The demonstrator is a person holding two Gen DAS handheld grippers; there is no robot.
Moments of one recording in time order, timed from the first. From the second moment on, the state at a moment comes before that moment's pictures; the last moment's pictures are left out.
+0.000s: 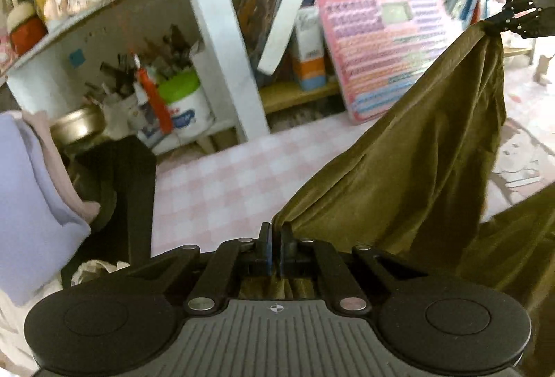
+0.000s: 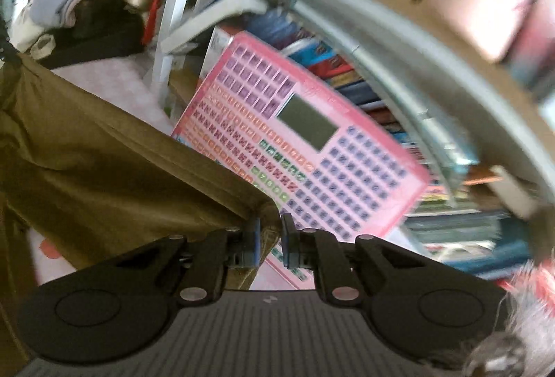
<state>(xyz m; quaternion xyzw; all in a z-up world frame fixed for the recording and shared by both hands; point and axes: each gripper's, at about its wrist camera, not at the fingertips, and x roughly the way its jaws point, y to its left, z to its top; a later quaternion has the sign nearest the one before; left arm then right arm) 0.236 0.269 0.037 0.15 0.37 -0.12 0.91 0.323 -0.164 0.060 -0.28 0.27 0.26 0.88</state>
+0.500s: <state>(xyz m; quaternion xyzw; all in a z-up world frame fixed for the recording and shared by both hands) 0.087 0.256 0.005 0.18 0.37 -0.23 0.88 0.058 -0.189 0.010 -0.28 0.34 0.18 0.88</state>
